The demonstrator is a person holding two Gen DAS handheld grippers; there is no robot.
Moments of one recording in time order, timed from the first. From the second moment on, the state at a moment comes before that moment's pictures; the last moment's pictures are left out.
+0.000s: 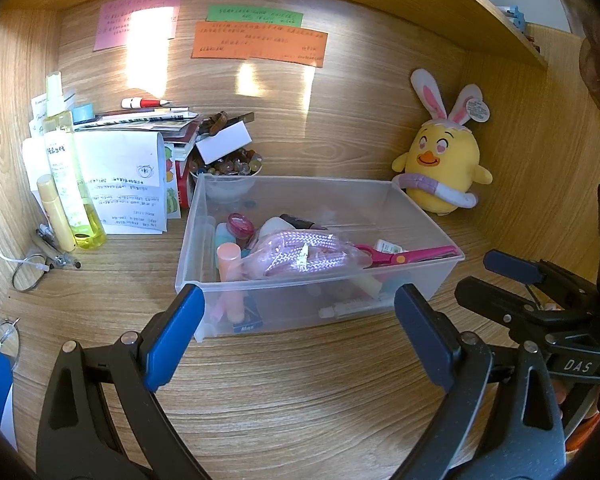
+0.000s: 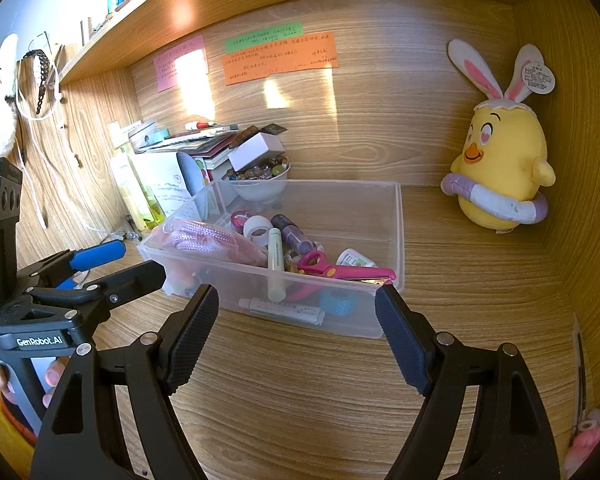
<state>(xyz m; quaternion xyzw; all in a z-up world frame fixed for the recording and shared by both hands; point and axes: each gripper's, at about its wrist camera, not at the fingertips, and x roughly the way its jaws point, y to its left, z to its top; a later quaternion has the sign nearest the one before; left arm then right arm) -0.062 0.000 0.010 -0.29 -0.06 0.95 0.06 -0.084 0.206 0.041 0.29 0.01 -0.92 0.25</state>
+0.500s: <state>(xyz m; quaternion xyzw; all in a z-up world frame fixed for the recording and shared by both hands) -0.064 0.001 0.007 -0.30 -0.07 0.95 0.07 -0.083 0.206 0.040 0.29 0.01 -0.92 0.25</state>
